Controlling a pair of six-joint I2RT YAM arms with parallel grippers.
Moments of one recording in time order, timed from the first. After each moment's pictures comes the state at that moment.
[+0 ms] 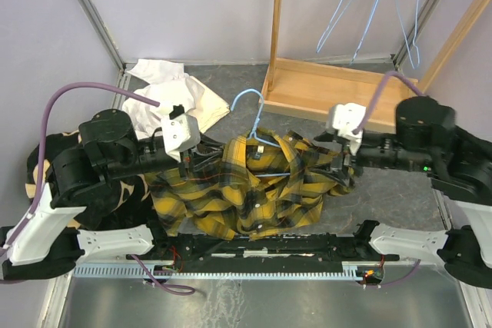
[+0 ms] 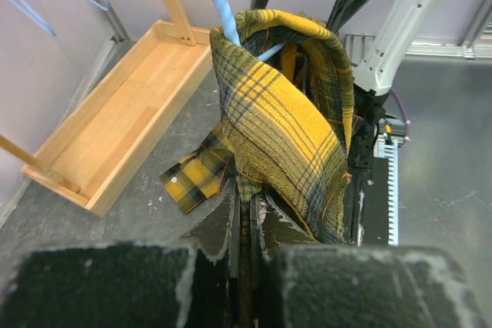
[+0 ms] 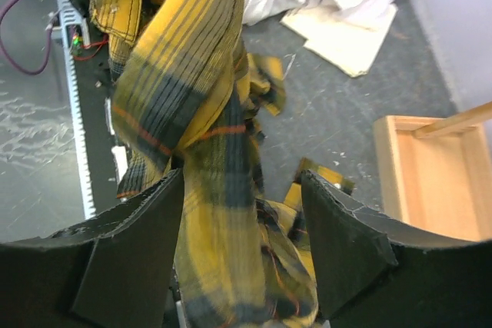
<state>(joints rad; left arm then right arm) -1.07 0.95 1.64 -0.81 0.22 0.19 0.90 1.04 1.85 -1.20 -0.29 -0.33</state>
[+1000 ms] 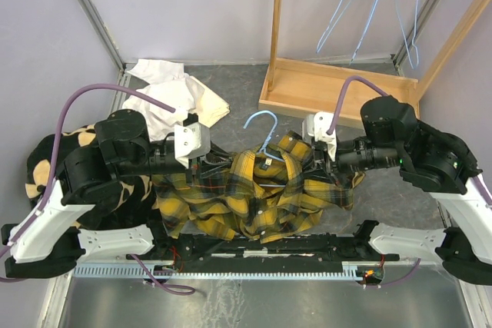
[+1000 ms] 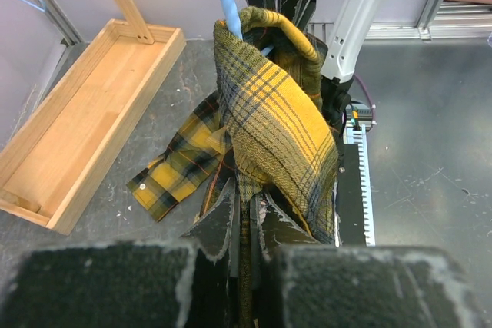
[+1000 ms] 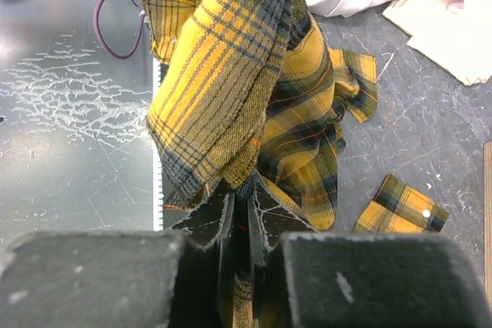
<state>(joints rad) -1.07 0.97 1.60 -0.80 0.36 0.19 0.90 1.08 1.72 -1.17 -0.54 -0.28</state>
